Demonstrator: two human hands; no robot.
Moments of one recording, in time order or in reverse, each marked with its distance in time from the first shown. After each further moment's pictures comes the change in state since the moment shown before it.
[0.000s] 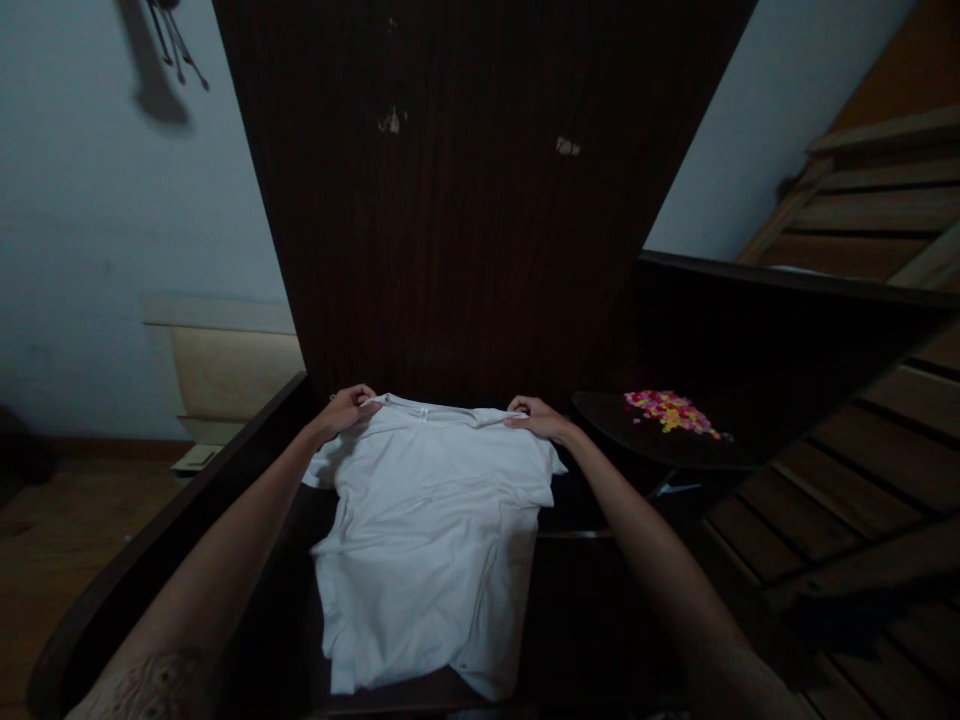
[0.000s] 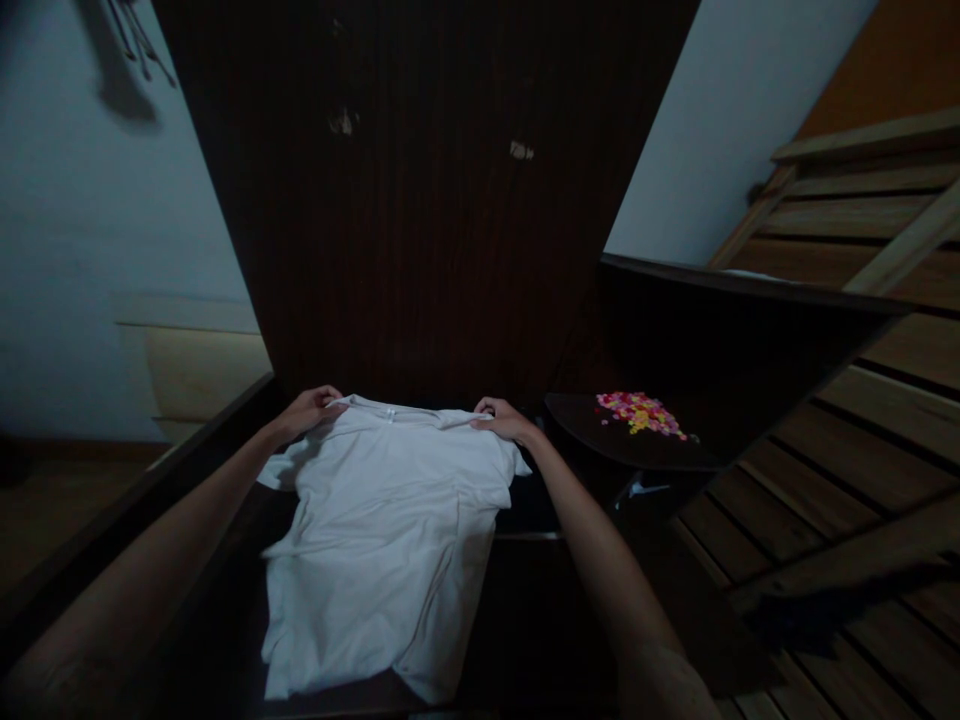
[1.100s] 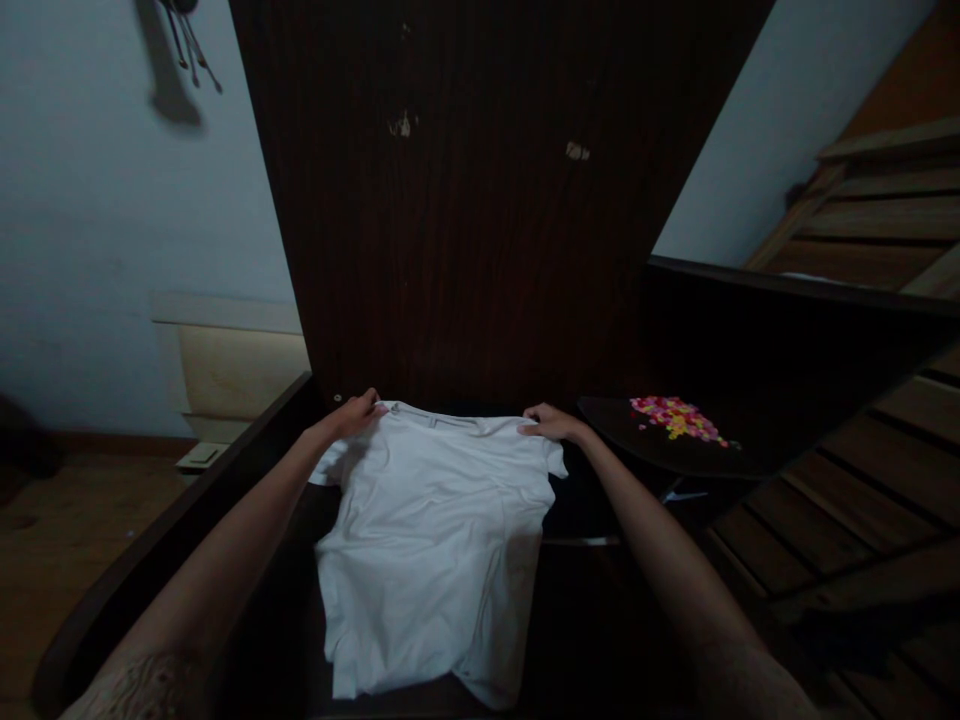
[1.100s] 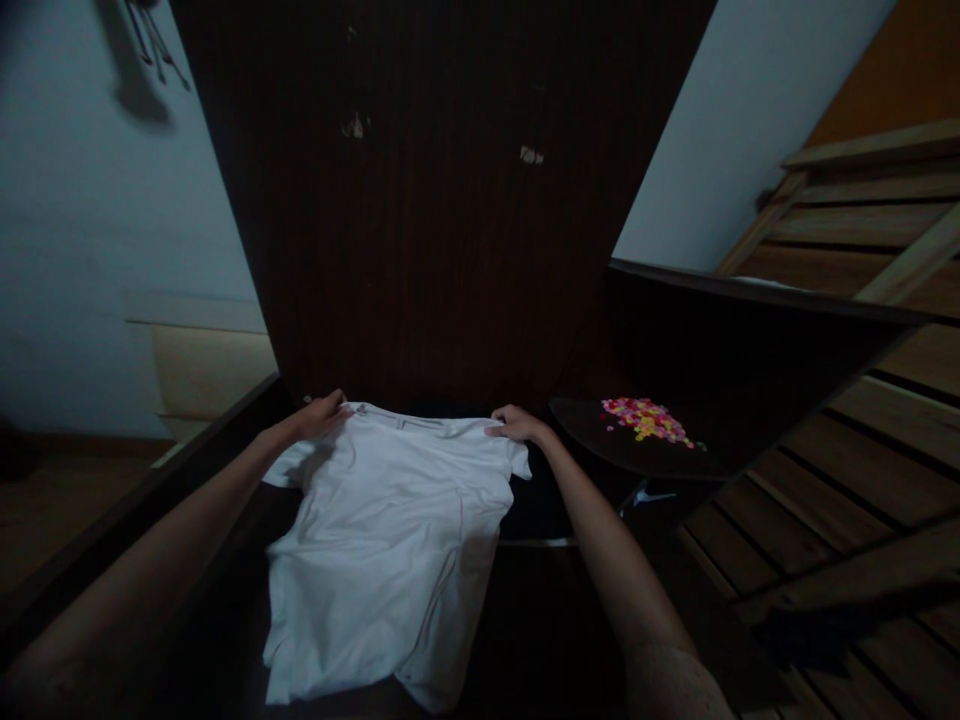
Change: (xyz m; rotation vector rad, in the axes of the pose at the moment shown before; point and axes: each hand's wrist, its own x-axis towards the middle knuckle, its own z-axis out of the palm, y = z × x) left_hand 0.014 -0.007 -0.005 0.630 -0.107 0.130; right_hand 0.012 0.020 -0.024 -0.336 -0.149 0.062
